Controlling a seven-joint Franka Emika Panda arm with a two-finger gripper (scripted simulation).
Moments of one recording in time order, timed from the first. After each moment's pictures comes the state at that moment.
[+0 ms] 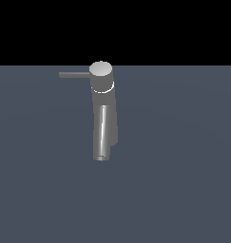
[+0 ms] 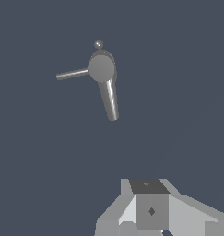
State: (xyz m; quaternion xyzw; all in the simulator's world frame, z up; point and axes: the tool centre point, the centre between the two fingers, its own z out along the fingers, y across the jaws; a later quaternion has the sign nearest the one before) arm -0.248 0.011 0.456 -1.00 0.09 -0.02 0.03
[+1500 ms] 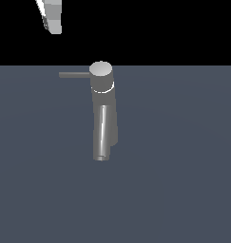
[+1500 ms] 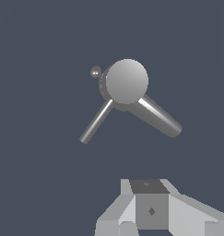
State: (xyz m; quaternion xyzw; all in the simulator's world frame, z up) arm -0.167 0.096 0.349 -0.88 0.43 -0.13 0.14
